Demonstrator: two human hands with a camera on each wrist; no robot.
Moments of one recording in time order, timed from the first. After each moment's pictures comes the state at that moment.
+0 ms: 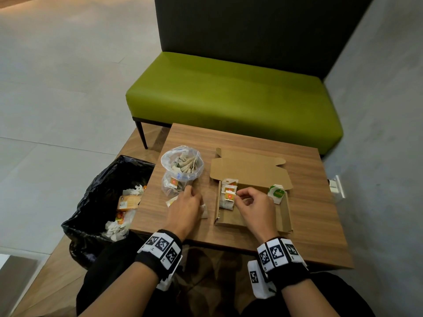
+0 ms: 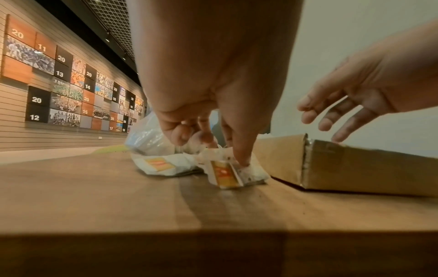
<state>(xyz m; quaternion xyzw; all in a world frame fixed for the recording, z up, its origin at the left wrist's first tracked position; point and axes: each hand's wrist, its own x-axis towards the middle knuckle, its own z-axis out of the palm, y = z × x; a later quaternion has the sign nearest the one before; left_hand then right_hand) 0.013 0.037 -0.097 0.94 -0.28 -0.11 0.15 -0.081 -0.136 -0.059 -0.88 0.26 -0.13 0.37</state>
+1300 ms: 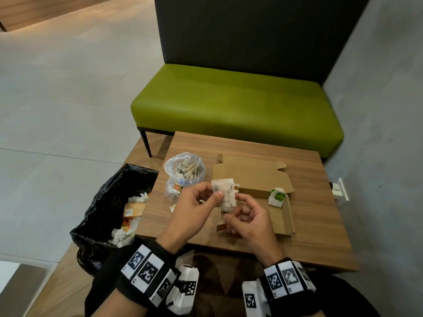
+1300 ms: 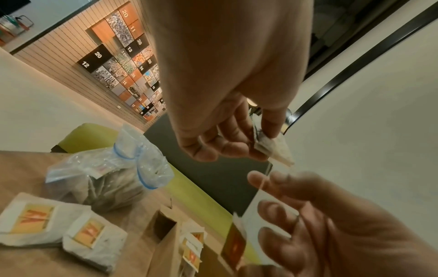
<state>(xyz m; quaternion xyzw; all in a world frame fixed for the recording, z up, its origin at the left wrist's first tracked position) -0.027 0.038 0.005 0.71 -0.20 -0.17 0.65 -0.112 -0.106 -0.034 -0.68 0.16 -0.10 0.71</state>
